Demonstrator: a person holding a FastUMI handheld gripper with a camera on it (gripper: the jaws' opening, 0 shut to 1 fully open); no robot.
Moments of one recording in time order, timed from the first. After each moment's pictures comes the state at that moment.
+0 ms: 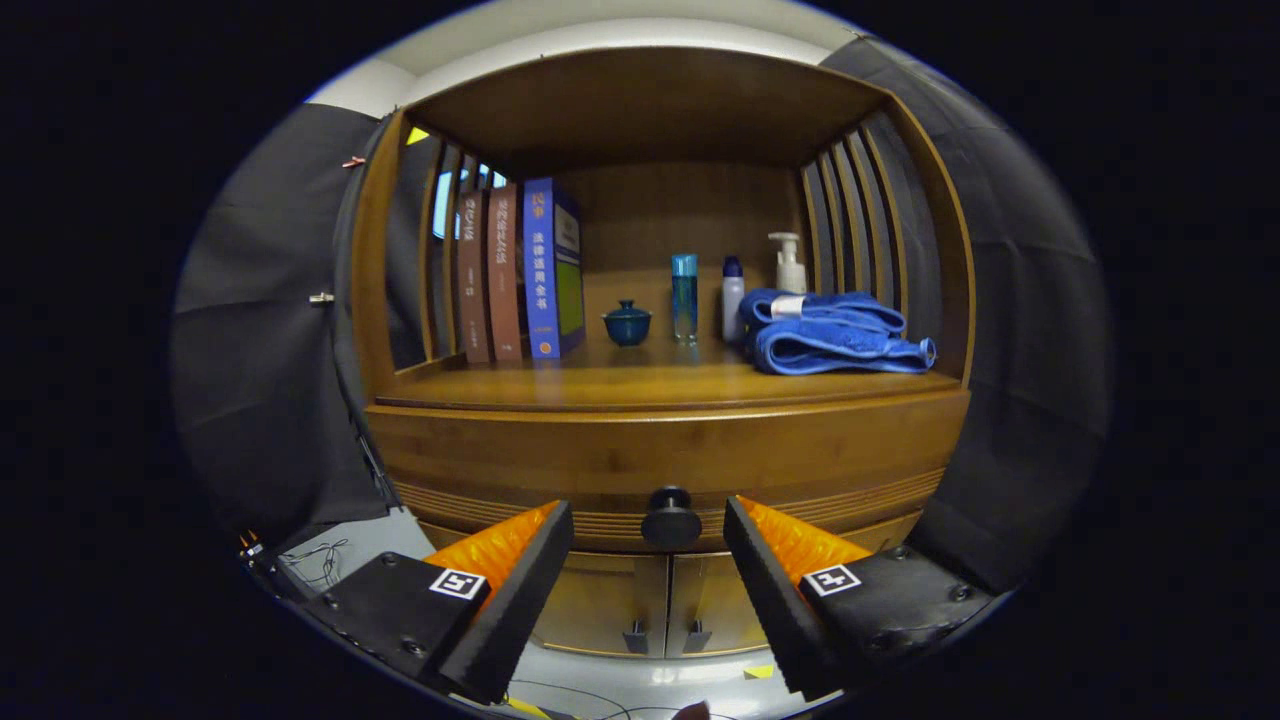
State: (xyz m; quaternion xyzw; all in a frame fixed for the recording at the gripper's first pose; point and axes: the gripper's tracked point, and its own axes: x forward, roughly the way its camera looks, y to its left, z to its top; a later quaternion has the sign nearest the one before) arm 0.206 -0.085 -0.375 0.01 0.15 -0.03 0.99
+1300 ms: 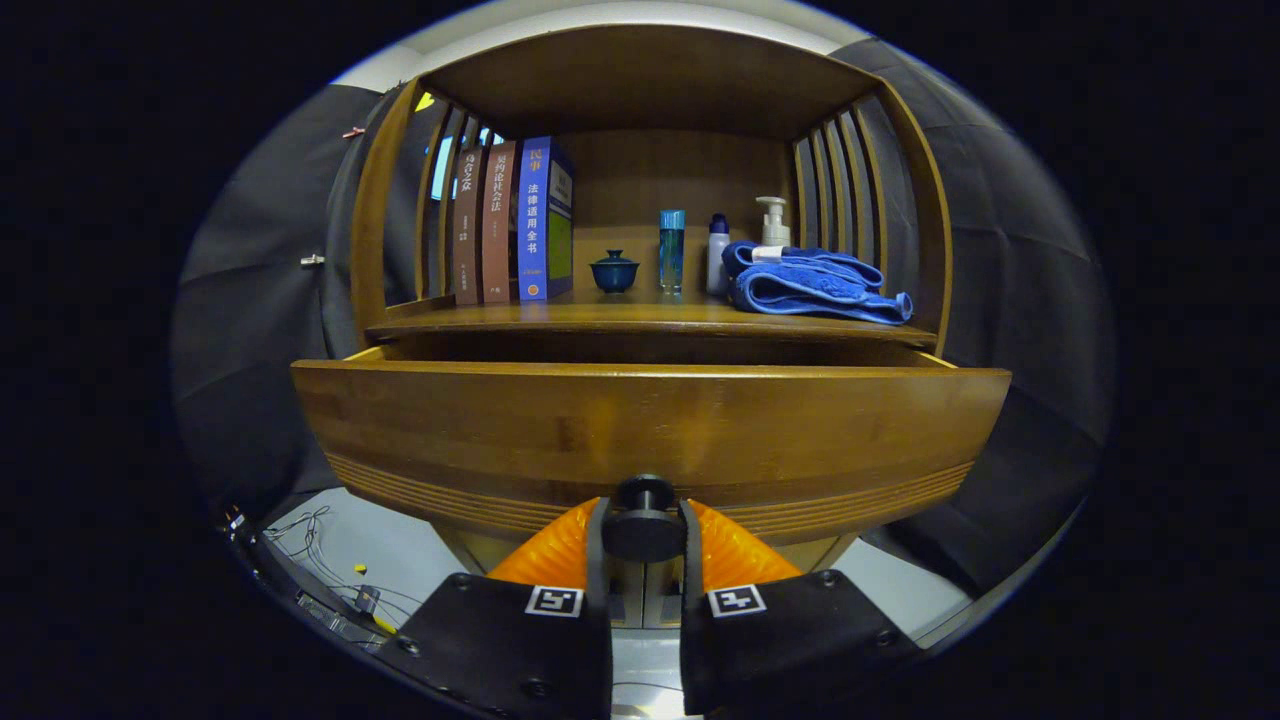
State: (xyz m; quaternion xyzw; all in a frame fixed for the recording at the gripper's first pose) arm 0.142 -0.094 -0.399 -0.02 0.19 -0.04 0.98
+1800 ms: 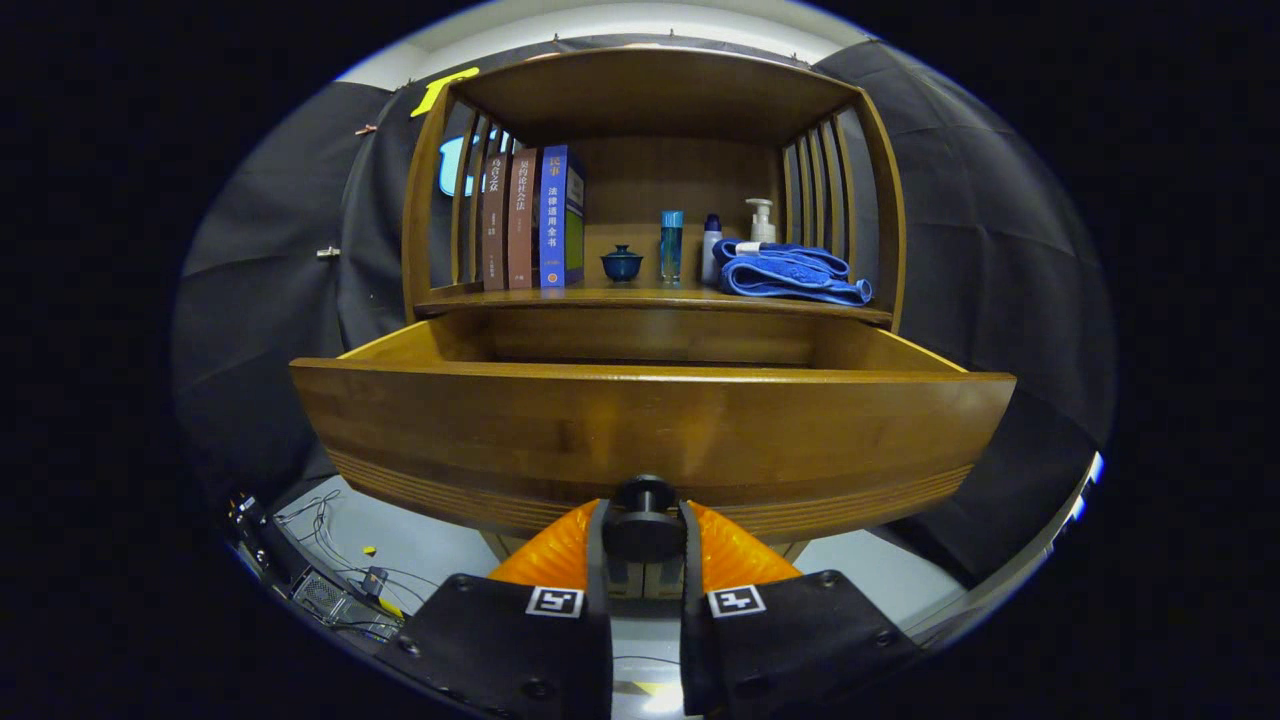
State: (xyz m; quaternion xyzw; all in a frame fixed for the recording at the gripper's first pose) arm 0.066 -0.086 -0.398 -0.02 0.20 -0.04 0.98
